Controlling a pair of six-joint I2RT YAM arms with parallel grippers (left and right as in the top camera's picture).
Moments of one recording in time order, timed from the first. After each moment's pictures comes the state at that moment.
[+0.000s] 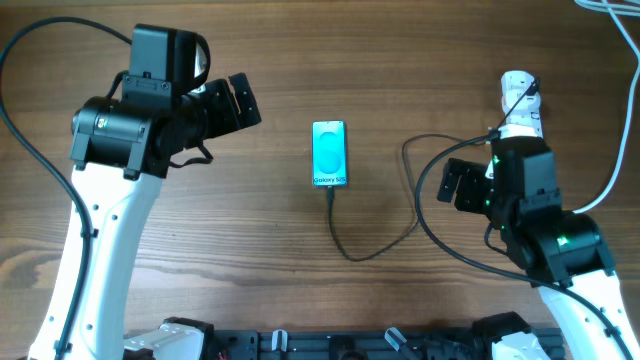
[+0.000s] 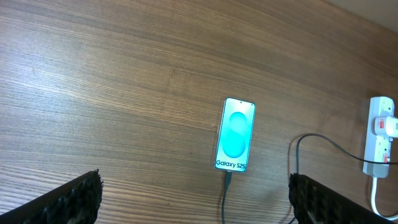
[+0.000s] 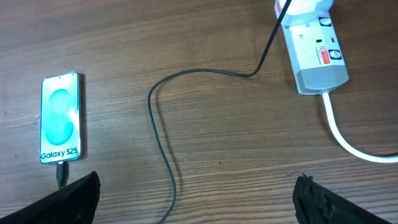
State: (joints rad) left arm -0.21 1.43 1.65 -1.19 0.02 -0.48; right arm 0.23 0.97 0.94 -0.87 0.15 0.35
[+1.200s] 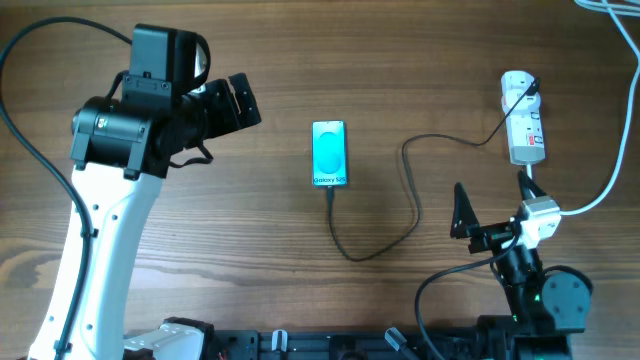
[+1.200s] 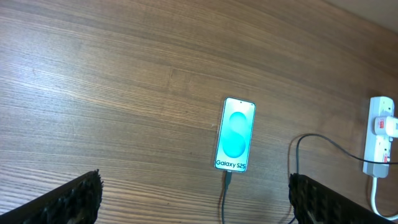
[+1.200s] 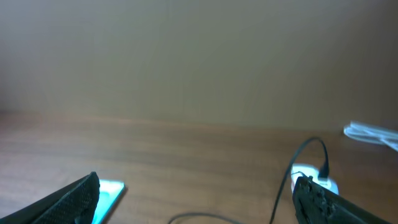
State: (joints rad) left arm -0.21 1.43 1.65 -1.19 0.02 -0.48; right arm -0.01 0.08 0.21 -0.11 -0.20 0.02
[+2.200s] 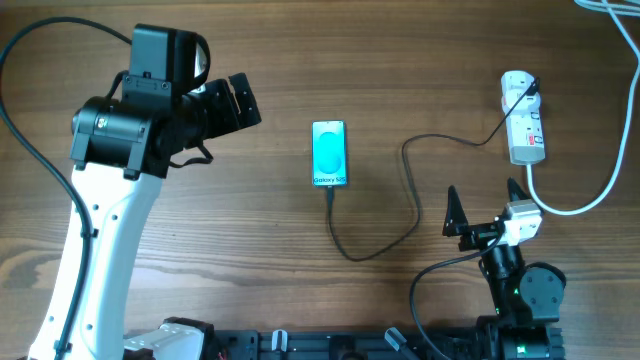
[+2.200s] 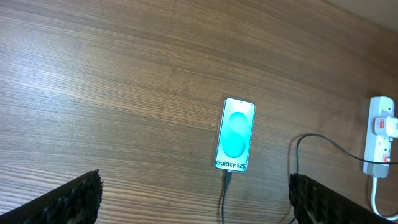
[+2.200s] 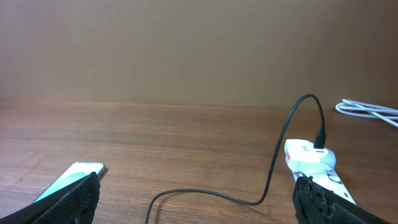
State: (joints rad) left arm -0.21 1.43 1.65 -1.19 0.02 -0.48; right arm 0.01 0.02 0.01 0.00 -0.12 0.02
